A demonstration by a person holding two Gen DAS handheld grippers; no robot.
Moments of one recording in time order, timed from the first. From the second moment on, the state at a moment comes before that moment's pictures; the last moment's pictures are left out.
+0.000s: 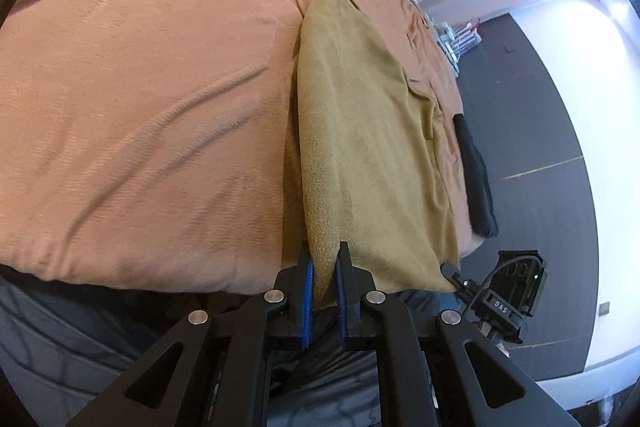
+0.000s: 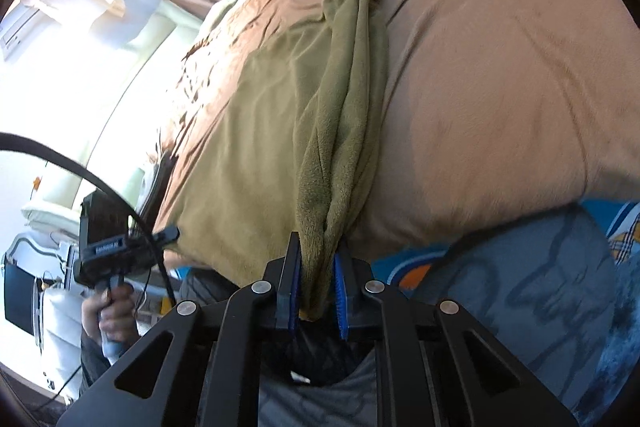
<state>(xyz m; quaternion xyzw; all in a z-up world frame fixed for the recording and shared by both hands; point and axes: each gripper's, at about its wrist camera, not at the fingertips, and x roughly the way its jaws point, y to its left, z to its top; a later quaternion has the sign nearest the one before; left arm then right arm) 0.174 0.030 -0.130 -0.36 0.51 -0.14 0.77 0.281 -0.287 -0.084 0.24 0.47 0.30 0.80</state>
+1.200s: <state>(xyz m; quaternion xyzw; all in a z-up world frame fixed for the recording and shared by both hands) 0.349 0.043 -0.145 -0.33 0.52 -0.12 0.78 0.493 -0.293 -0.100 0.30 0.43 0.34 0.78</state>
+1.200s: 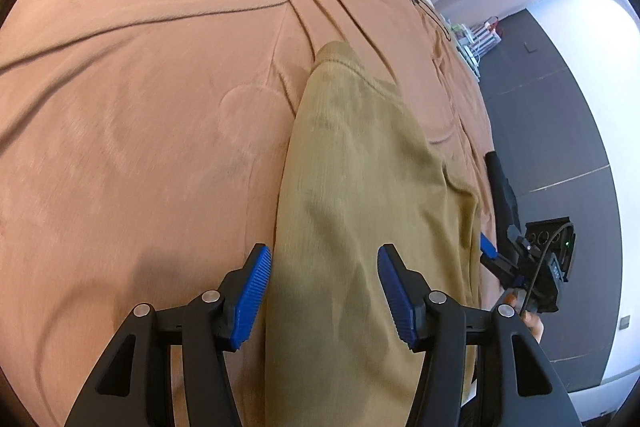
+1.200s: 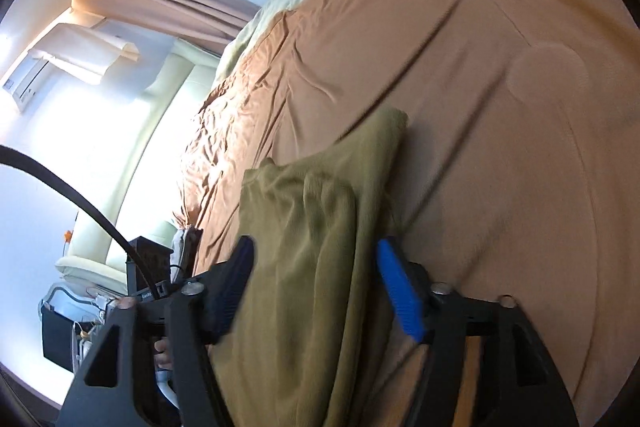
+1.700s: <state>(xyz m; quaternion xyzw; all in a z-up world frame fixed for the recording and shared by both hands) 0.403 0.045 -0.159 -0.33 0.52 -0.12 0.78 0.534 -0.282 -0.114 0.31 0.47 0.35 0.75</state>
